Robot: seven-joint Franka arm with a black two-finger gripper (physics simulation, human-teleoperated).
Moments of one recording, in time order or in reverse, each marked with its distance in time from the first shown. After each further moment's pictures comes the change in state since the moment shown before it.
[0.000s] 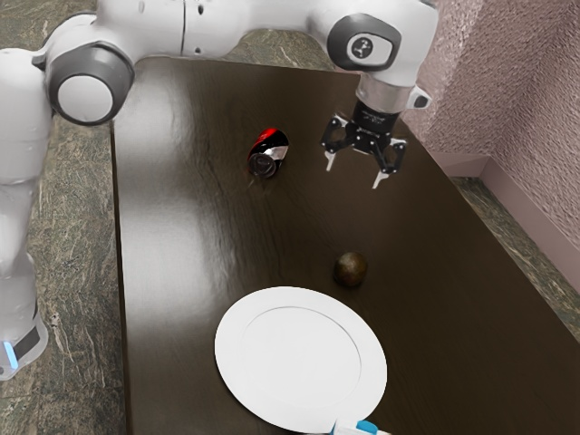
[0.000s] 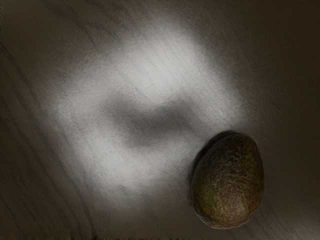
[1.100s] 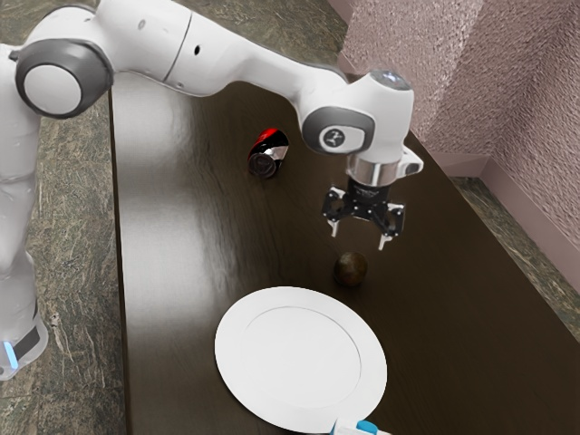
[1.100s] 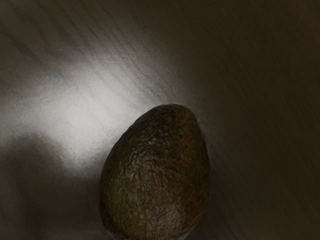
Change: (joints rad) arm -0.003 -0.034 -0.092 -0.303 0.049 0.468 -0.060
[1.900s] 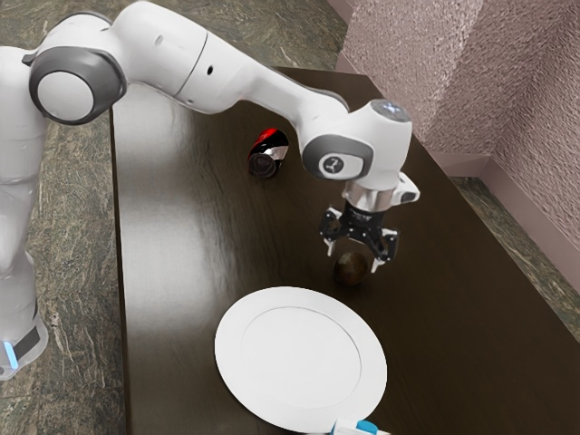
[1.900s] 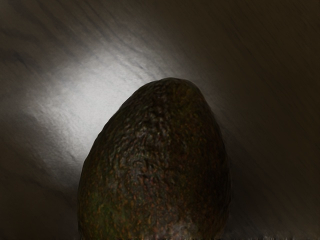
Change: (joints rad) arm -0.005 0.053 -0.008 -0.041 0.012 0.058 0.084
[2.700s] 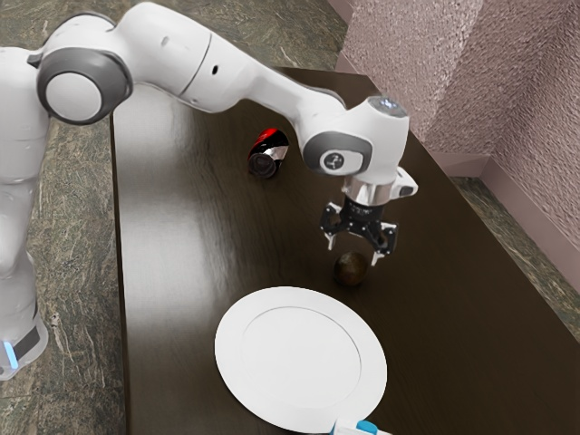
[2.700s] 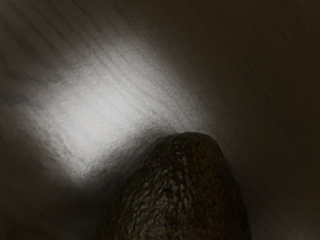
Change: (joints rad) arm 0.033 0.019 0.007 0.009 -0.009 0.018 0.036
